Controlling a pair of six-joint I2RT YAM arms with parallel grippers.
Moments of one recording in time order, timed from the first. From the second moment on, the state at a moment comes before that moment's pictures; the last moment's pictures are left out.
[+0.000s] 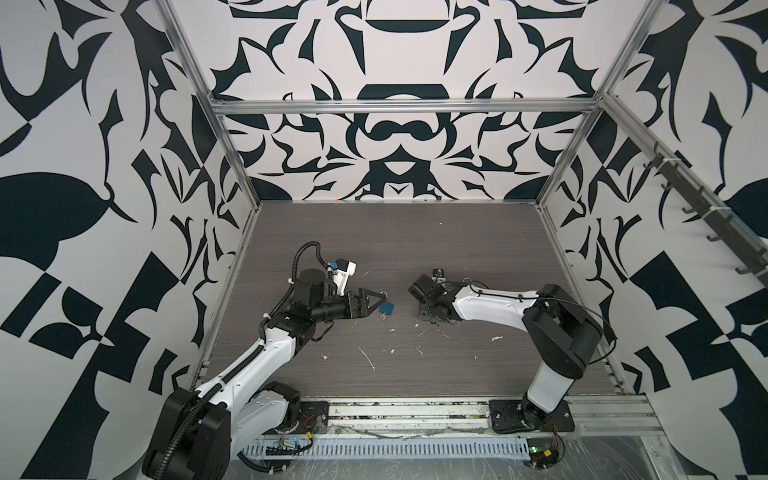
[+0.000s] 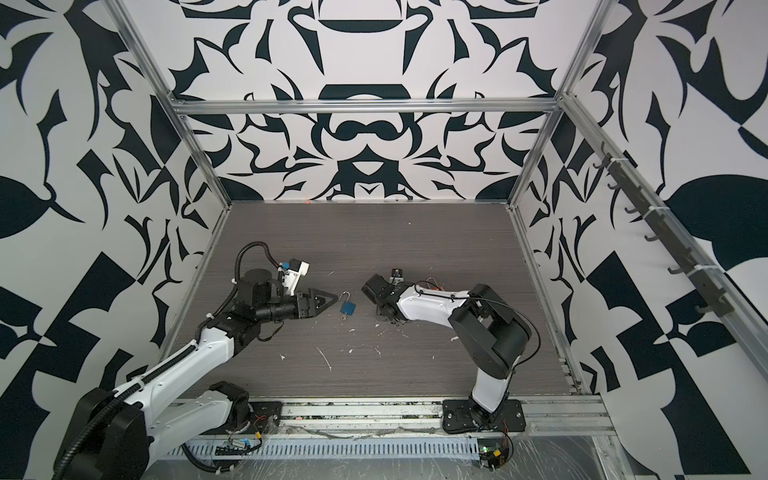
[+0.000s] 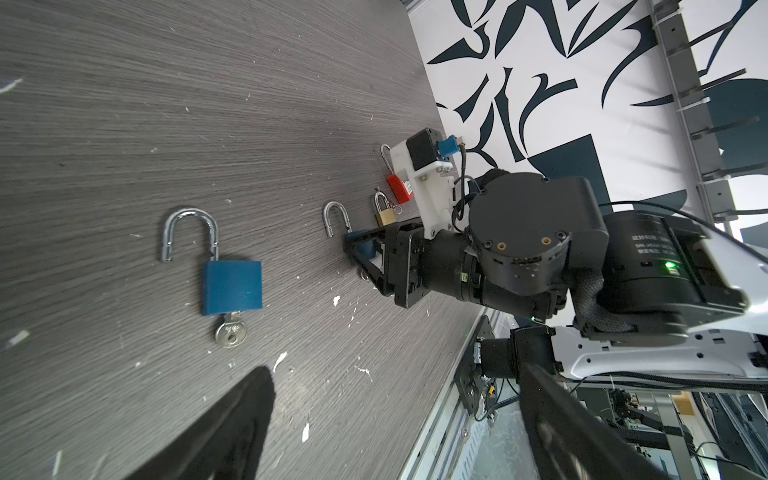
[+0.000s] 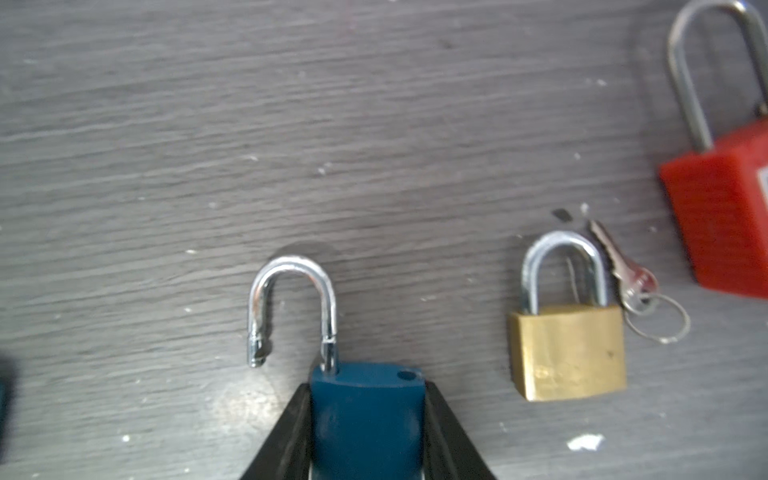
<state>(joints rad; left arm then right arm) -0.40 1.05 0.50 0.05 0.74 -0.66 0.81 1.76 1.00 -0.52 0.30 0.83</state>
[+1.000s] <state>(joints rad) -0.42 1.24 0.56 0.11 0.76 -0.69 0.81 1.50 1.04 -0.50 -0.16 0.31</state>
